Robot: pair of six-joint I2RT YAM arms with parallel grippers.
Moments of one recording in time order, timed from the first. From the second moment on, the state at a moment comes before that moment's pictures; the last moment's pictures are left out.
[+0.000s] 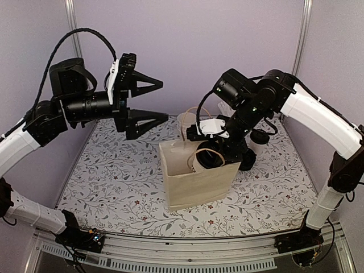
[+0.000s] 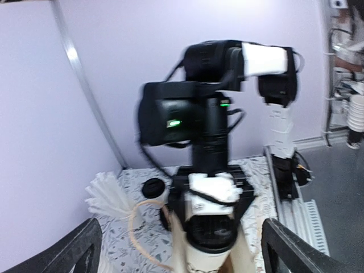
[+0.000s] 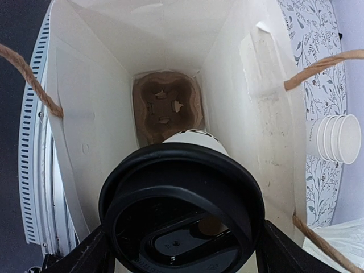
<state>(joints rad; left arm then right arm) -0.94 1.18 1.40 -0.29 0.42 0.30 0.97 1.72 1.98 -1.37 -0.13 -0.74</state>
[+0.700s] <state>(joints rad) -0.58 1.73 1.28 0.03 0.48 -0.02 1.12 1.53 1.52 -1.19 0.15 -0.85</state>
